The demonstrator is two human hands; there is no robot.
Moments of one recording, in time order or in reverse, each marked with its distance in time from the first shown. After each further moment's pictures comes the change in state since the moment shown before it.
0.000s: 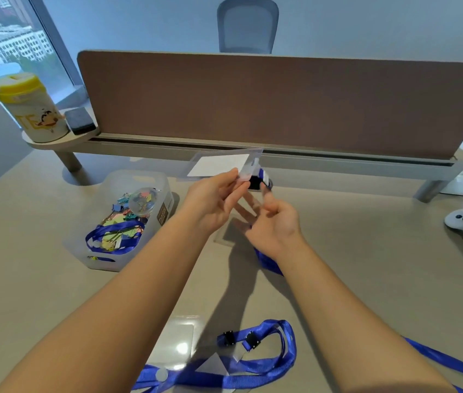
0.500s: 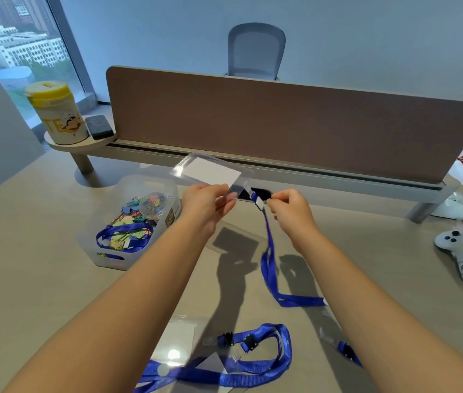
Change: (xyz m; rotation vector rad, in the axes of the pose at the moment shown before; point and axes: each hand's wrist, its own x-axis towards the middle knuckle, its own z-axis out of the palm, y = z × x) left_hand -0.010 0.009 -0.016 0.218 0.165 0.162; right_hand -0.026 -0.031 0.027 -1.171 0.270 -0.341
